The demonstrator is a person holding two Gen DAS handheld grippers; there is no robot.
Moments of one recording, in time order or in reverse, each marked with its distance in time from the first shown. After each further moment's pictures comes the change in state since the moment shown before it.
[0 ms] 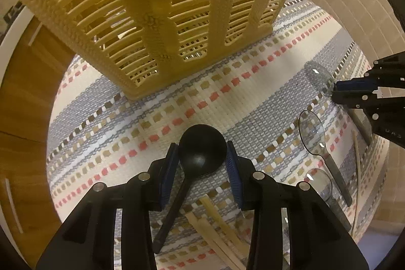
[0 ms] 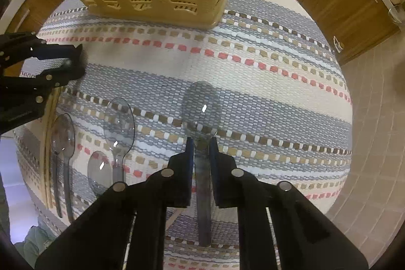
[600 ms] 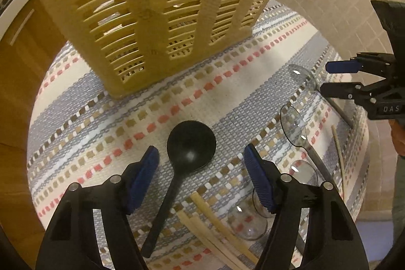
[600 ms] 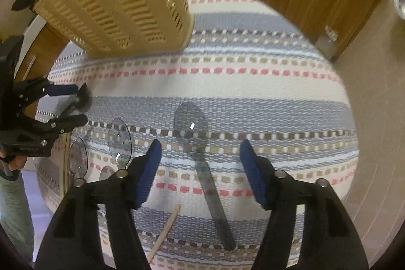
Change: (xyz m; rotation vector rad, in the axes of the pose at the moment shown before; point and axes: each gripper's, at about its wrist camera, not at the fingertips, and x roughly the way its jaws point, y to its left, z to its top) left arm -0.010 0.028 -0.025 0.025 -0.029 -0.158; right arm -0.016 -0.050 -0.024 0.162 -0.097 0.118
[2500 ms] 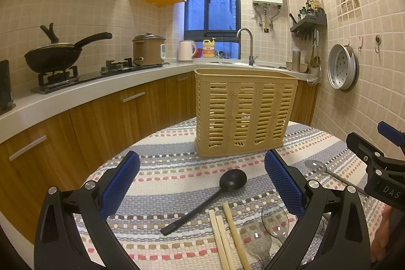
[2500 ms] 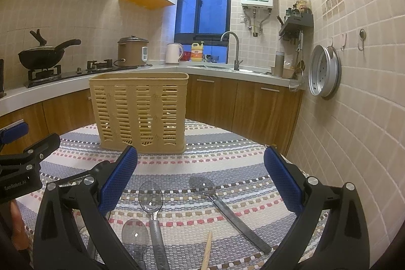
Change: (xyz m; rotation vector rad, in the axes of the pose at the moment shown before) left arm -0.092 -0.040 -0.144 -0.257 -0.929 0.403; right arm -0.071 0.094 -0.137 0.087 -1.011 -0.350
